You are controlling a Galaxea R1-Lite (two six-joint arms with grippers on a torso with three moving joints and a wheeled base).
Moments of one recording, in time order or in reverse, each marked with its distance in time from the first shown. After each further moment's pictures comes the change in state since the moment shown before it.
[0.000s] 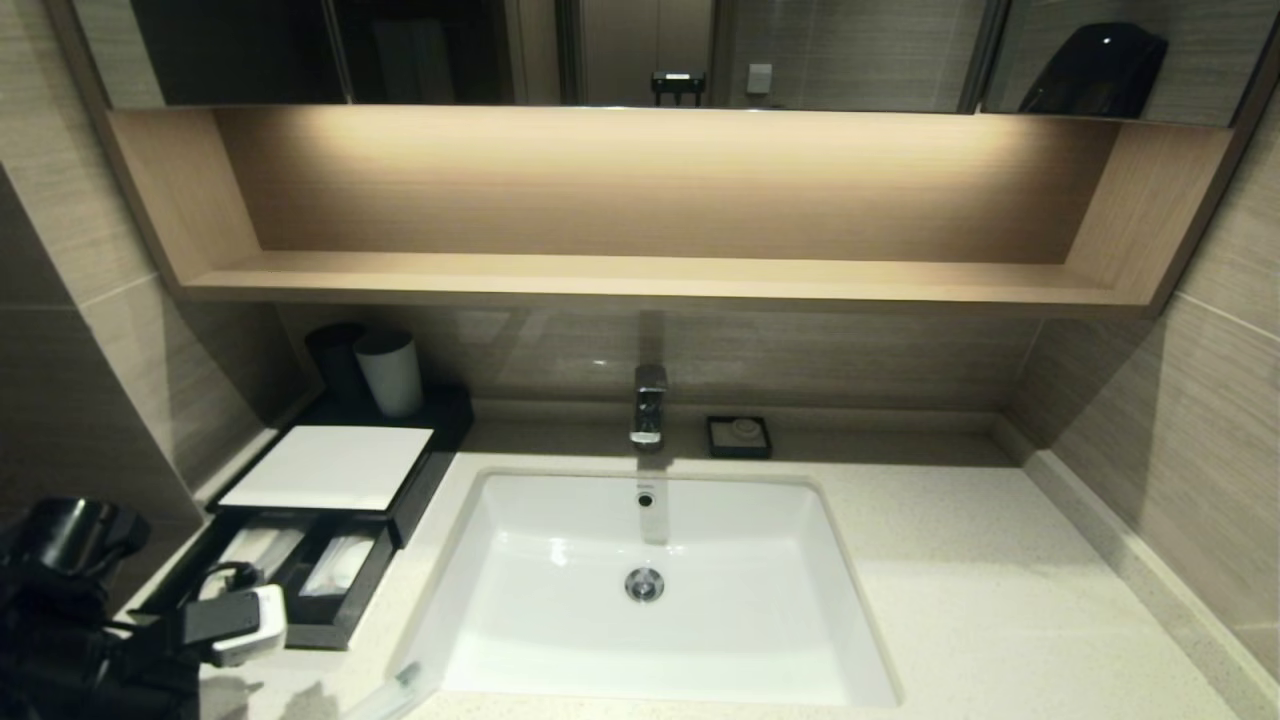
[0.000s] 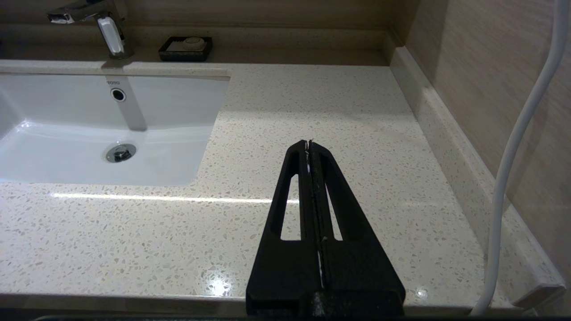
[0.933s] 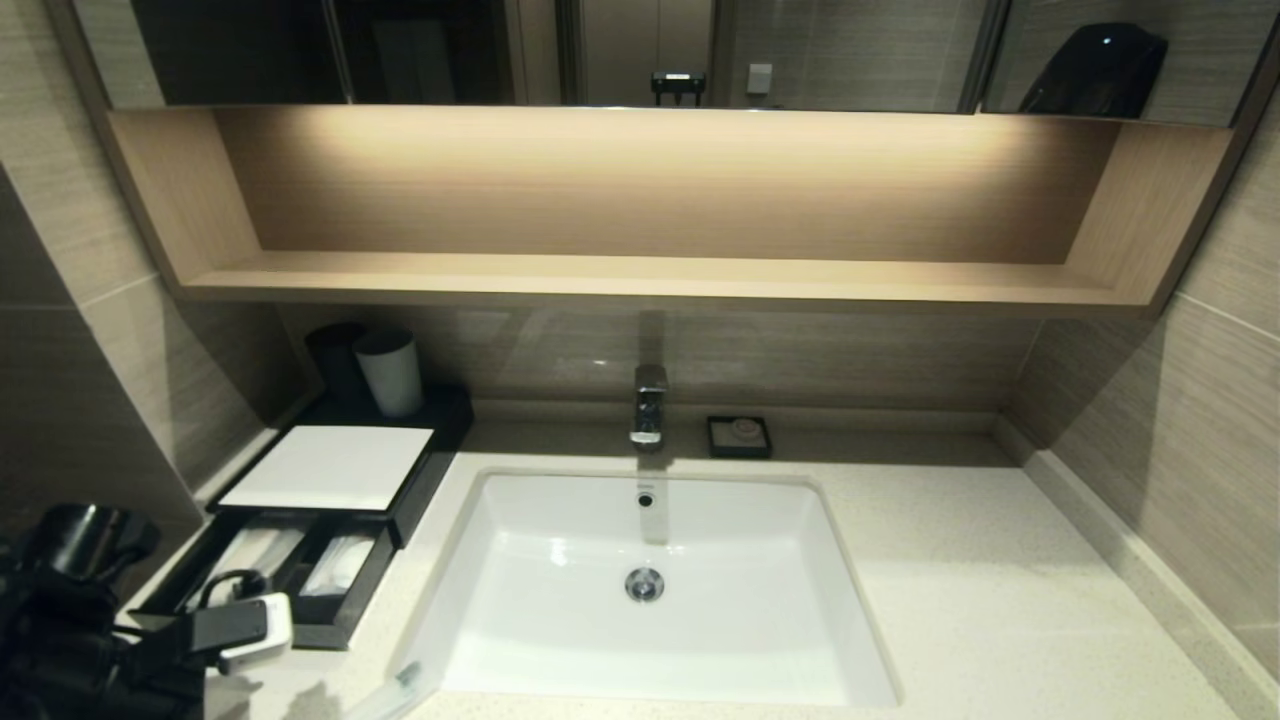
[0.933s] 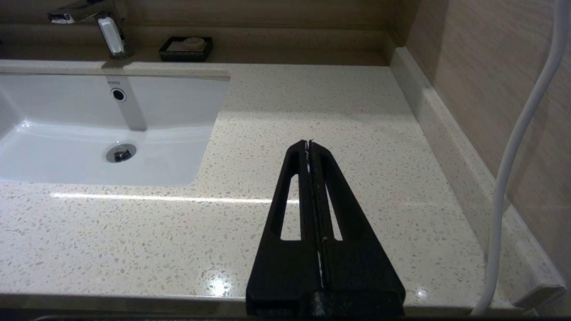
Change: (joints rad) left arm -0.010 0.027 0.013 -0.028 0.023 0.015; right arm 0.000 0.000 0.000 0.000 0.000 0.000
